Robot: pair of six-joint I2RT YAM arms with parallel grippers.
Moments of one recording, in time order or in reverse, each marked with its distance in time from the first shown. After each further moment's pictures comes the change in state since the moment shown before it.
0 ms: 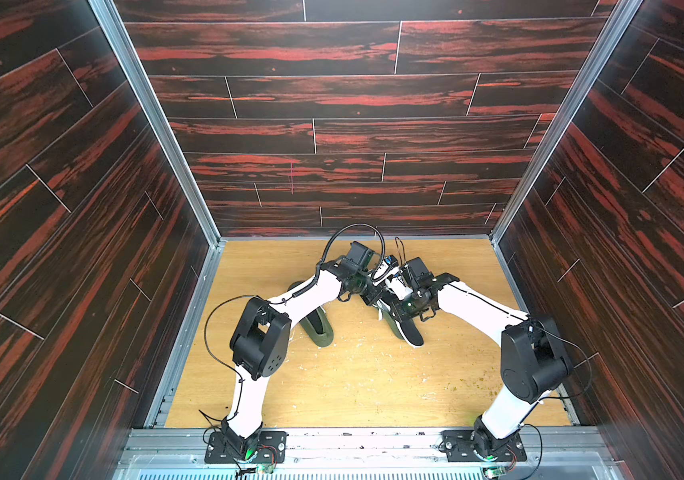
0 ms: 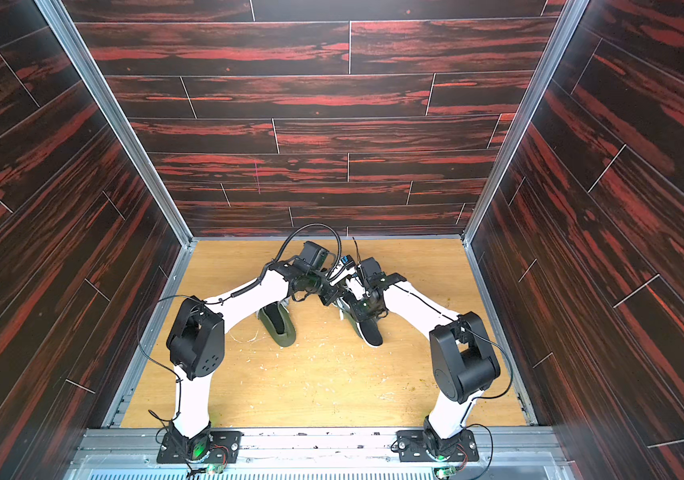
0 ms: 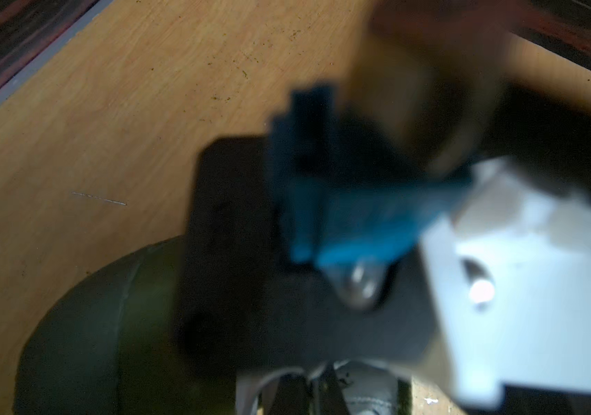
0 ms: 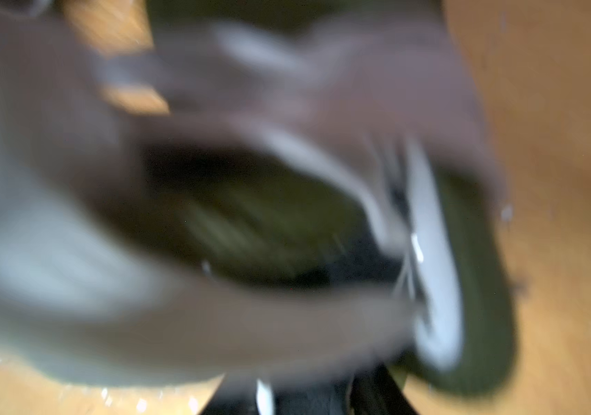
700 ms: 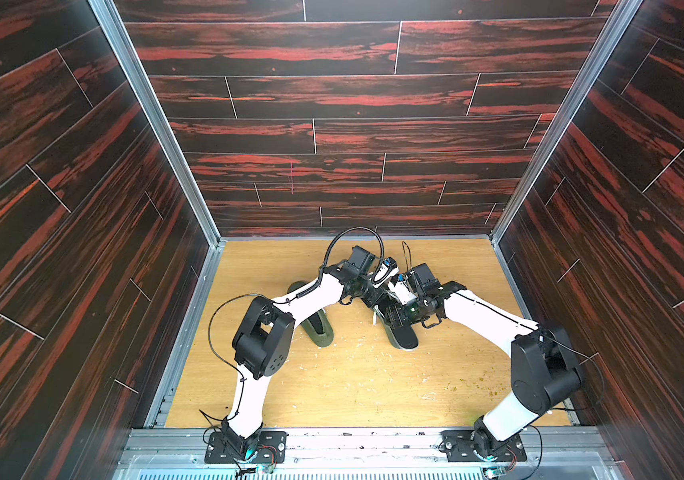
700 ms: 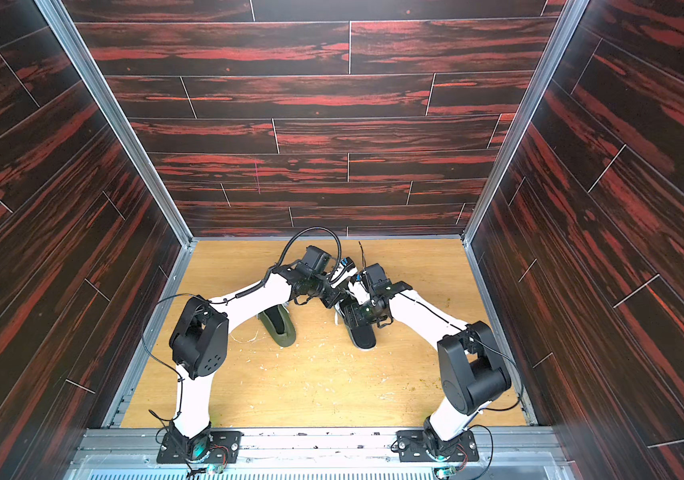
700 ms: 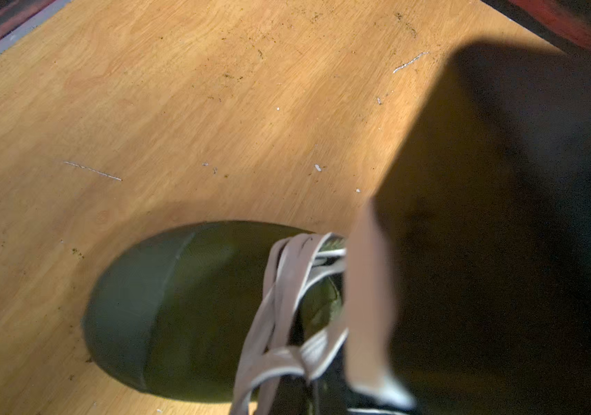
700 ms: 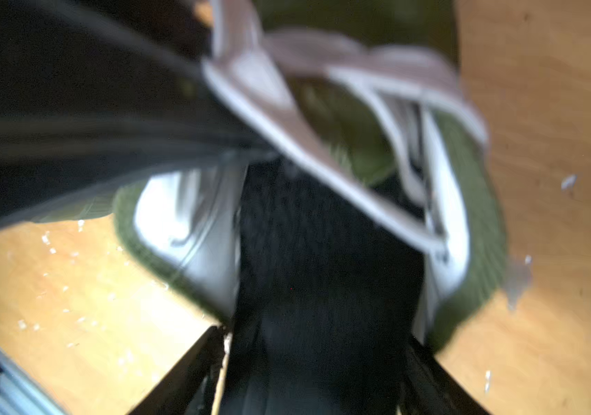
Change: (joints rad) left arm 0.000 0.016 -0.035 0.047 -0.053 -0.088; right arm -0.006 -0.096 -0.093 0.007 -0.103 0.111
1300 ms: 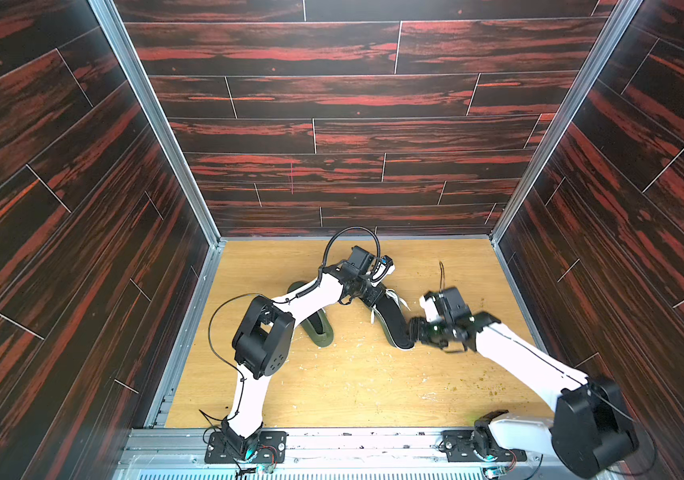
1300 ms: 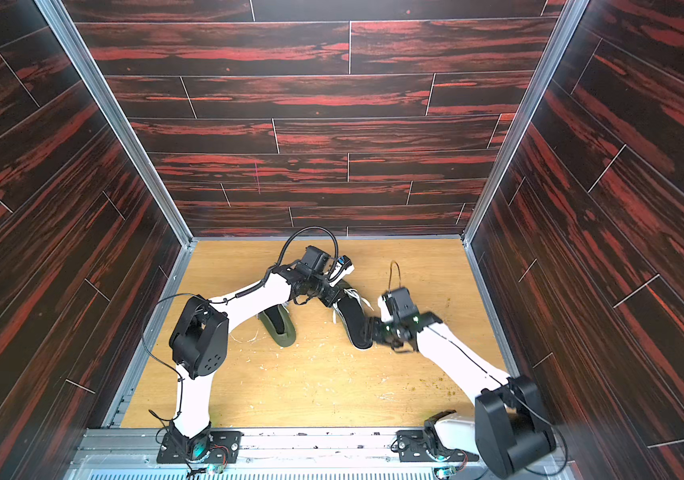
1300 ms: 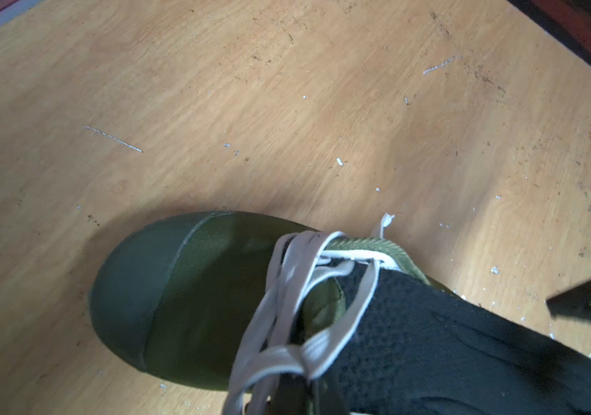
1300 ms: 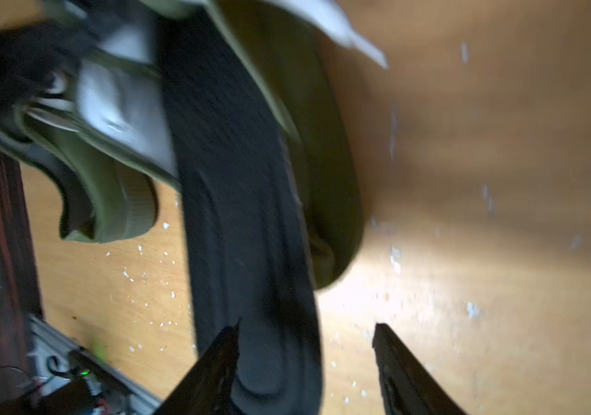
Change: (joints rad) left arm 0.003 0.000 -0.018 0.012 -0.043 -0.102; right arm -0.061 -0.384 -0.401 0.121 -0.051 0.503
